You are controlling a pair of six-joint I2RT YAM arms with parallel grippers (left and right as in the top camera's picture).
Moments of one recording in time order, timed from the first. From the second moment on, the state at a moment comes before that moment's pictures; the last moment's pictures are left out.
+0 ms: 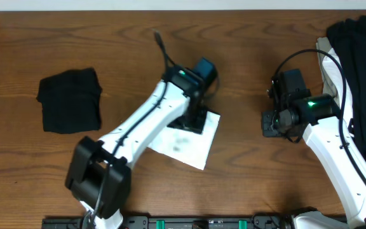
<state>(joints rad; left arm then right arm) -0.66 1.86 1.57 -1.29 0.10 -0.38 0.24 1.38 1.11 -1.09 0.07 0.23</state>
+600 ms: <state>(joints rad) -0.40 1.71 1.57 -1.26 -0.05 -0.35 0.25 1.38 1.10 -0.99 -0.23 0.14</state>
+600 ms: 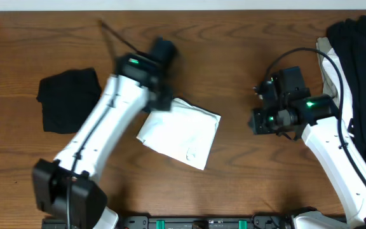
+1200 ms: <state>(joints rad) -0.19 1.87 1.57 -1.15 -0.07 -0.30 0.63 1.62 1.10 -0.76 -0.48 0.22</state>
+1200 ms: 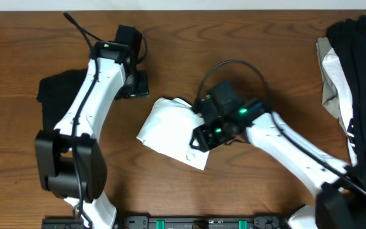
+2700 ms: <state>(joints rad) -0.32 1.96 1.31 -1.00 0.12 -0.20 0.72 1.78 1.10 -0.97 -0.28 0.47</state>
